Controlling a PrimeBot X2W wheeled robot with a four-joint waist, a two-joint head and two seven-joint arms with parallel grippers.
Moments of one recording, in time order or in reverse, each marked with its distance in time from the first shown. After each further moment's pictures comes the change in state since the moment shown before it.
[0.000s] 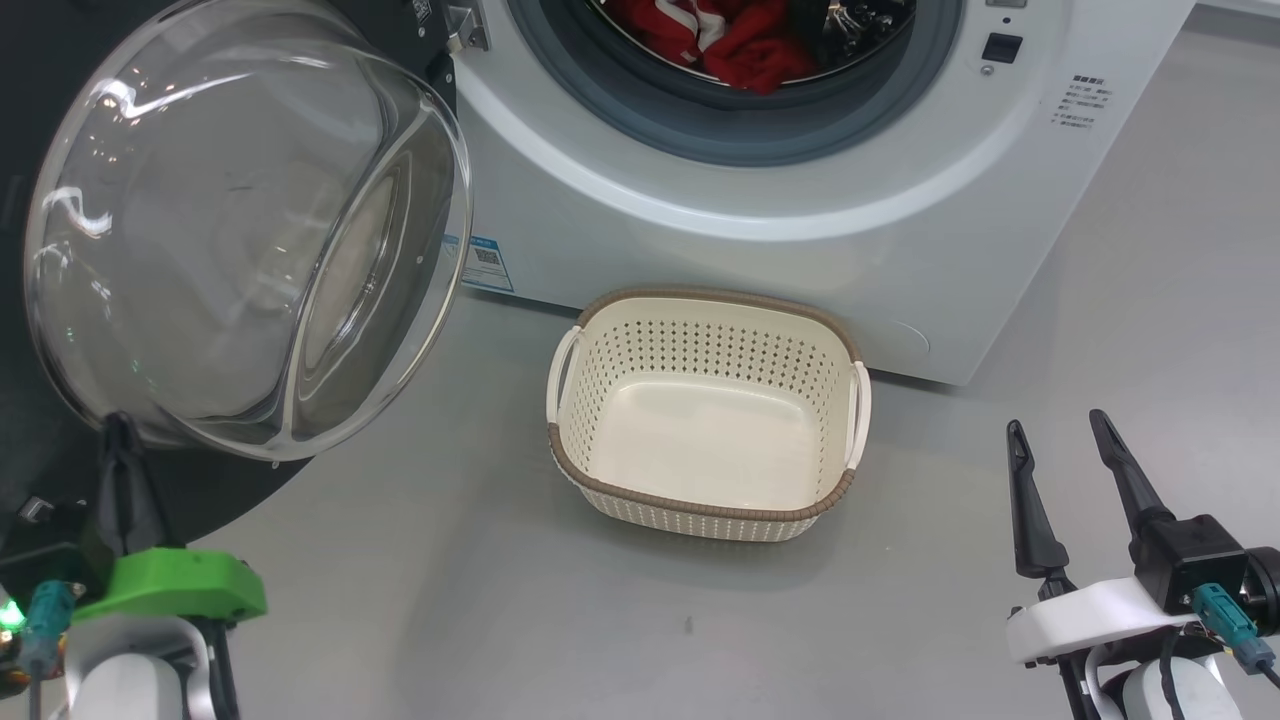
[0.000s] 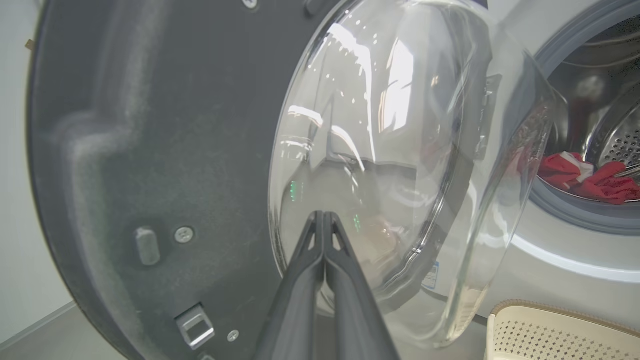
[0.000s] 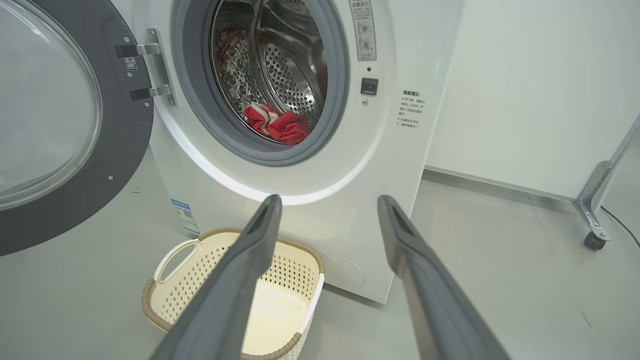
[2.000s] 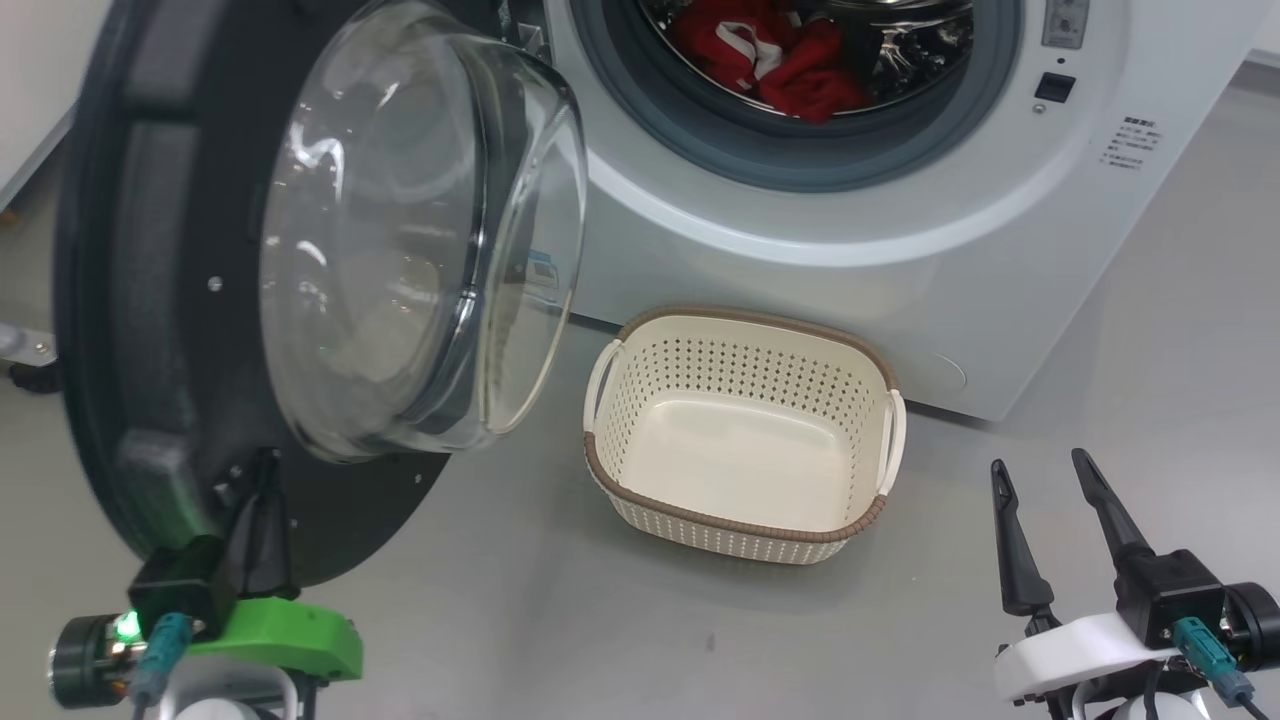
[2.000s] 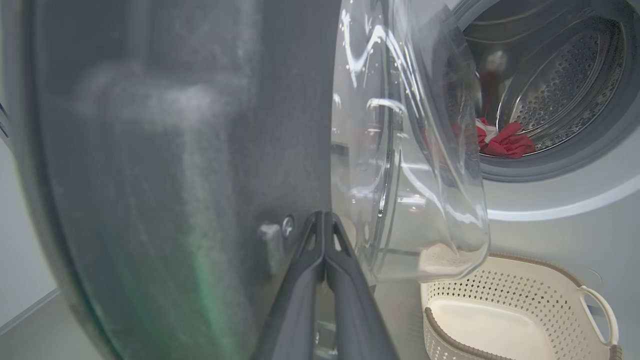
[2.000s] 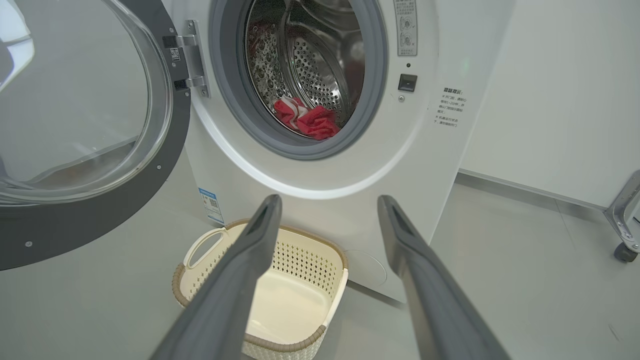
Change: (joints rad) left arm 0.130 0.015 -0.226 -0.151 -0.007 -0.007 0.072; right arm 0.058 -0.003 0.038 -0.008 0.007 -0.026 0.000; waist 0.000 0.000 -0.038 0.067
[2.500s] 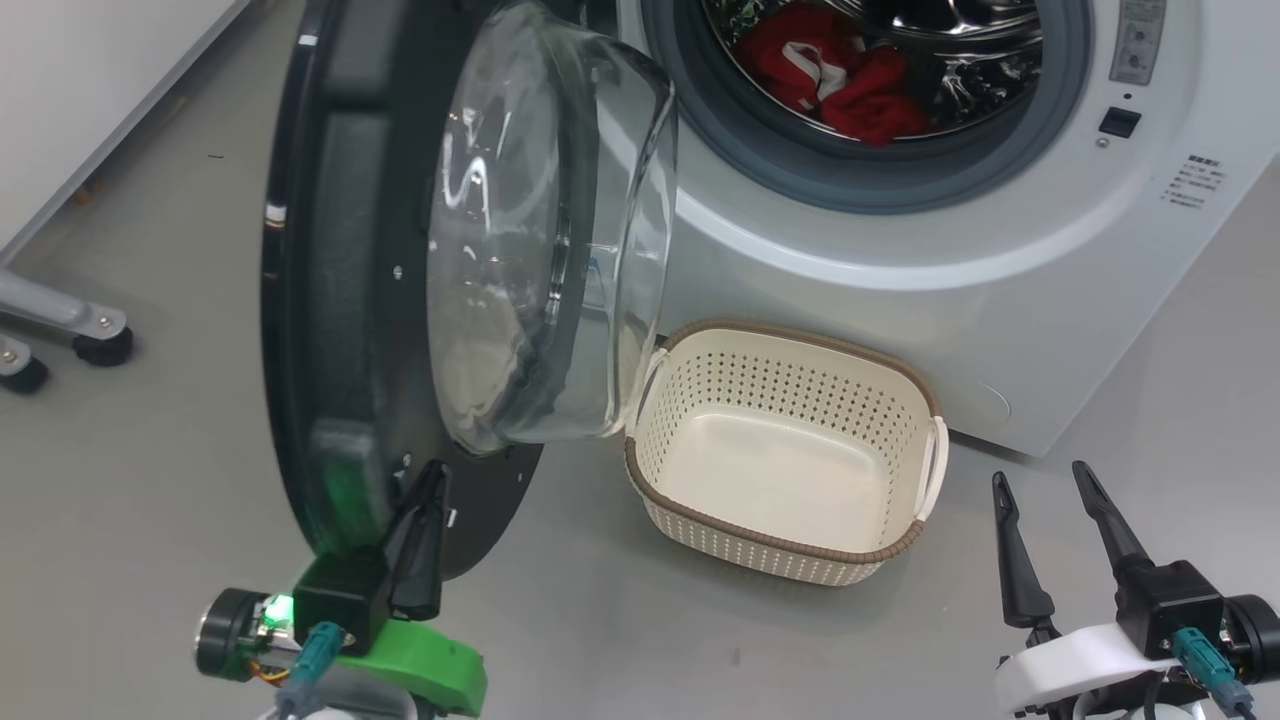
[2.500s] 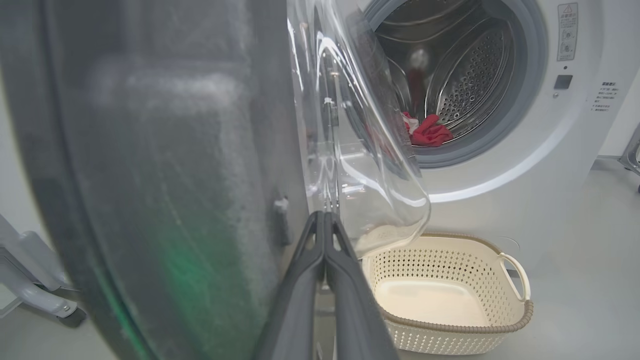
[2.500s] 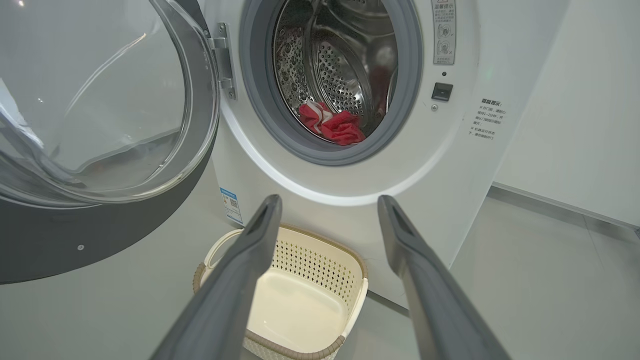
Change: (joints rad) left arm 0.000 0.003 -0.240 -0.053 0.005 0.000 0.032; right arm 0.018 -0.002 0.001 0.001 0.002 -0.006 0.000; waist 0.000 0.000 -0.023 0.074
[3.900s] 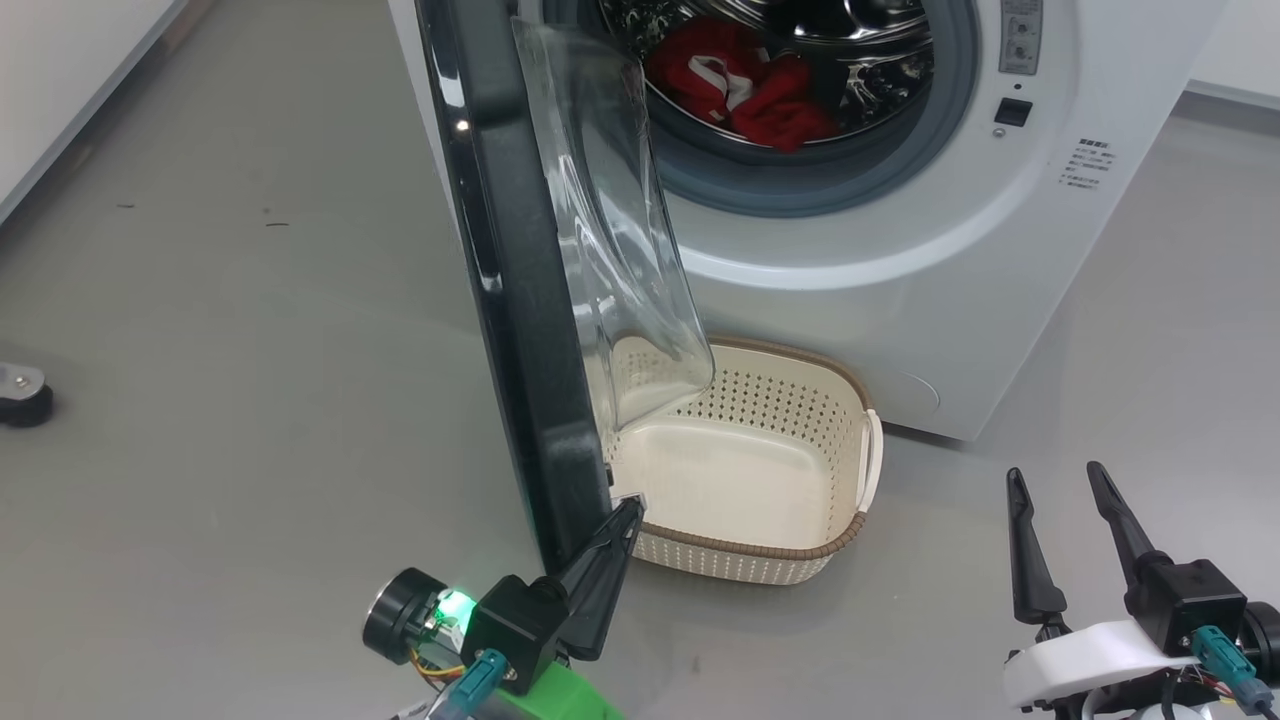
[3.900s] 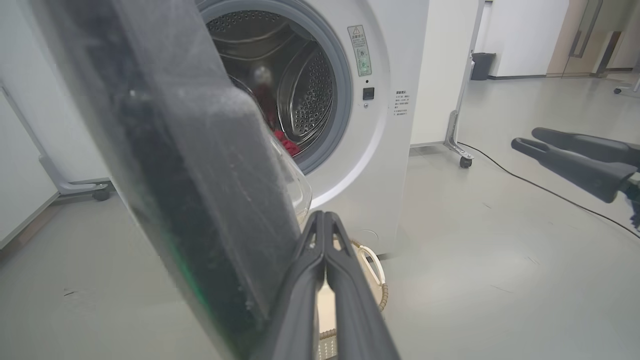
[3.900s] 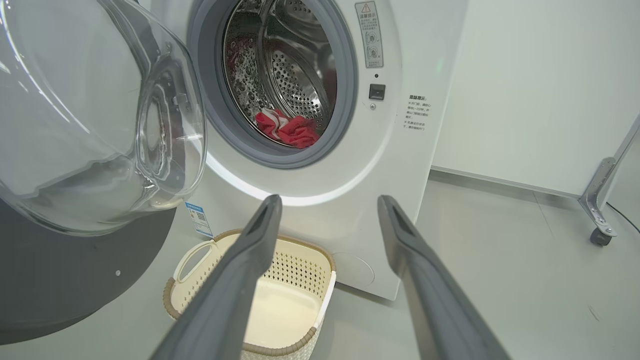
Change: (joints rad) left arm -0.041 -0.015 -0.262 -0.051 -0.014 -0.054 0.047; right arm -0.003 -0.003 -0.004 0.000 0.062 -0.012 0.000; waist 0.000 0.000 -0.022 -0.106
